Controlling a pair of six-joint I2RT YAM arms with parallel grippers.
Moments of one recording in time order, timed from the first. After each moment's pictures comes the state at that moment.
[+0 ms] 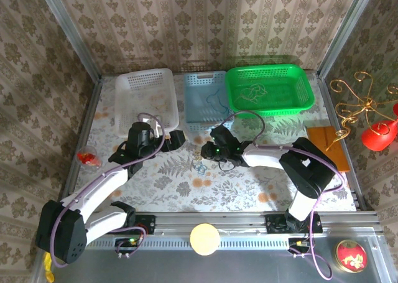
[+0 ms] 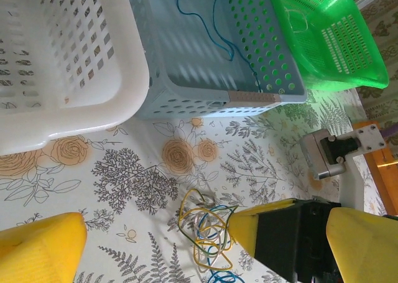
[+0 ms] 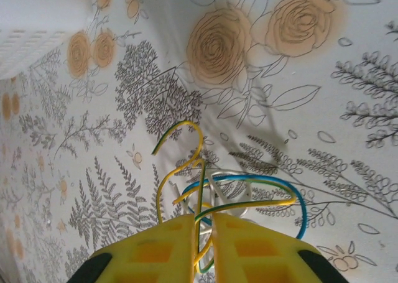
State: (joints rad) left arm -0.48 1.05 0.58 -0.08 0.26 -0.59; right arm 0.74 1.72 0.86 0.06 -0.12 0.92
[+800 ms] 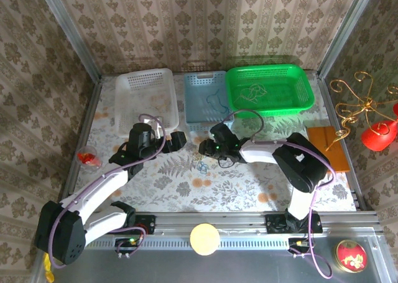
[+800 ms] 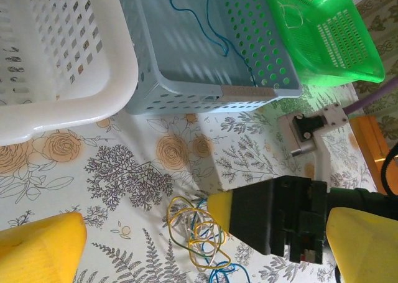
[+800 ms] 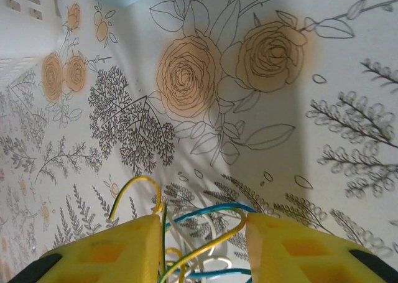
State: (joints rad) left arm -0.50 1.03 0.58 -0.08 0.25 -0.59; right arm 0.70 1.81 0.91 0.07 -0.14 0.92
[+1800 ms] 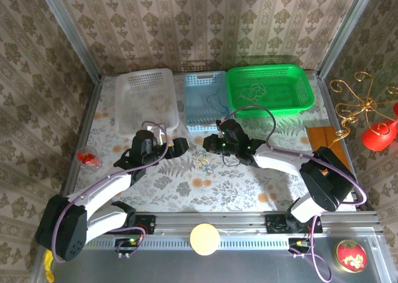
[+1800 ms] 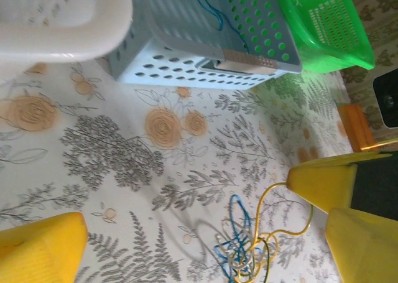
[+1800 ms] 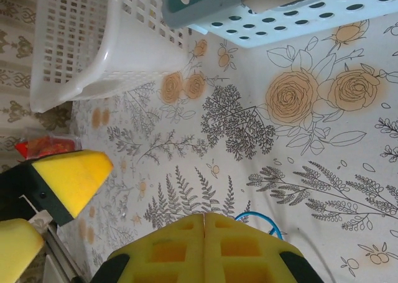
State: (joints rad) left arm -0.52 1.07 0.44 0.12 0.32 -0.67; right arm 0.70 1.54 0.81 0.12 -0.18 0.89
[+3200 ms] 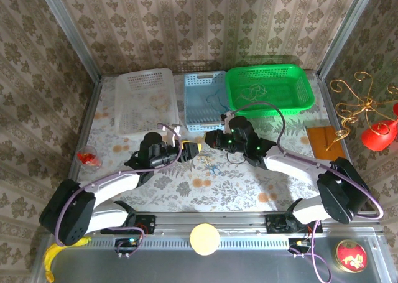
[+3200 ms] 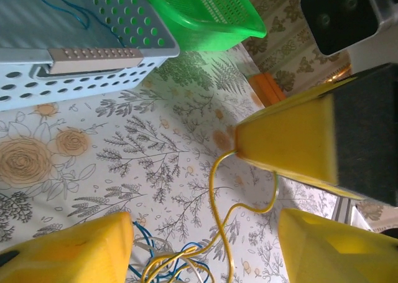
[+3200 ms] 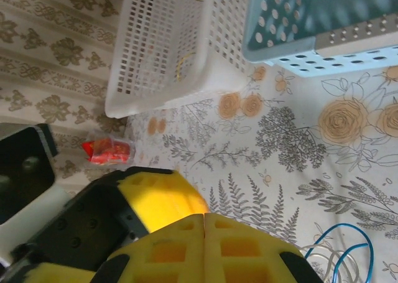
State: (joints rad) left arm -0.64 1.21 0.42 0.47 0.47 -0.62; right arm 0.68 1.39 0.79 0.14 -0.25 0.89
